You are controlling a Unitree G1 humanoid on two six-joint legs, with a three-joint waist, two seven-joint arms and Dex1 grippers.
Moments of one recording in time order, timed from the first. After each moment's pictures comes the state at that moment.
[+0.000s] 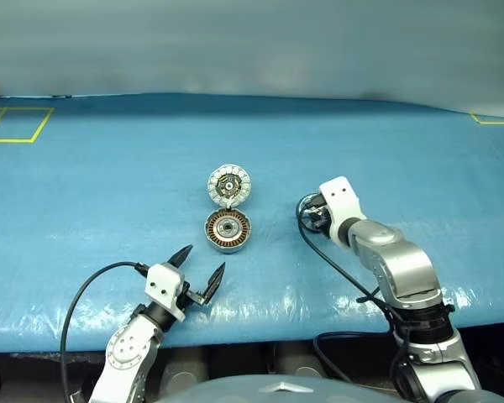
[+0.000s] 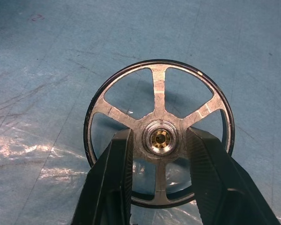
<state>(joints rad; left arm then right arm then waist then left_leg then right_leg) 0.42 0.23 -0.14 -0.28 -0.17 -0.10 -0.44 -0.30 -0.38 0.10 -0.37 0.09 1.17 0.24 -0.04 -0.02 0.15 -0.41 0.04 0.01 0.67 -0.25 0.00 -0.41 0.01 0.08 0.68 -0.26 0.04</state>
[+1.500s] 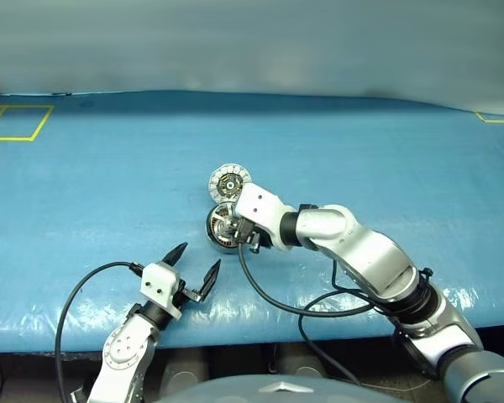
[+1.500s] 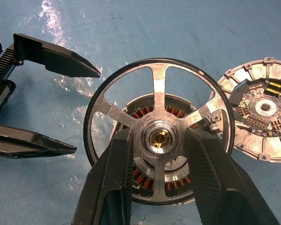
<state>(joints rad) 0.42 0.23 -0.12 -0.27 -0.16 -0.12 -0.42 -0.58 -0.46 0.54 -0.51 0.21 1.05 0.58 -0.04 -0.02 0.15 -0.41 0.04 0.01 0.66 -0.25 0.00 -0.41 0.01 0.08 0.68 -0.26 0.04</state>
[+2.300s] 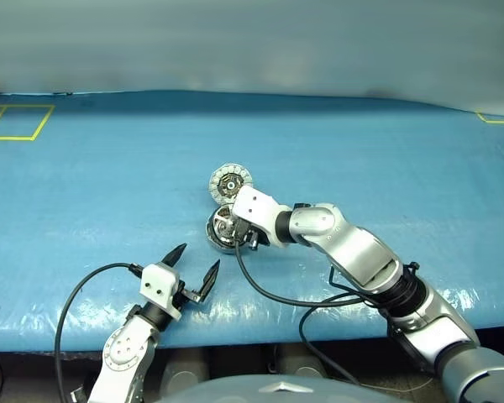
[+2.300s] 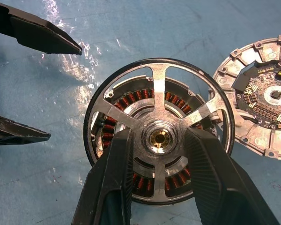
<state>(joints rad) 0.43 0.23 -0.12 -0.27 -0.17 -0.12 -0.42 -0.60 -0.45 0.59 -0.39 0.13 0.98 0.63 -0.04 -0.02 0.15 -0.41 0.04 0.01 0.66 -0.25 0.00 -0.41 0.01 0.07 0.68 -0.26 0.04</state>
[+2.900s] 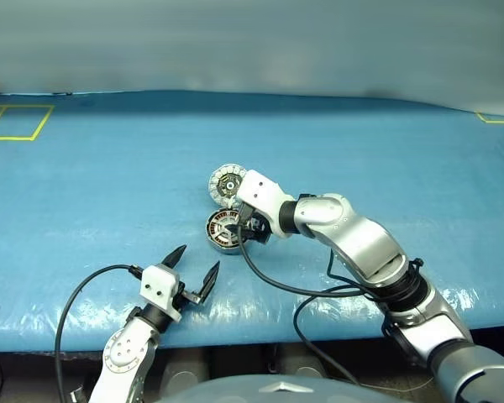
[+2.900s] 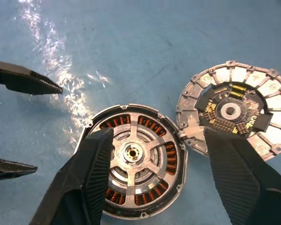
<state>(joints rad) 0.43 0.22 -0.12 -0.27 -0.16 -0.13 -0.41 -0.62 -0.38 0.43 -0.41 0.17 1.04 0.60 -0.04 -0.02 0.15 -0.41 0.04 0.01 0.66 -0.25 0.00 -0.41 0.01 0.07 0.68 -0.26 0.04</state>
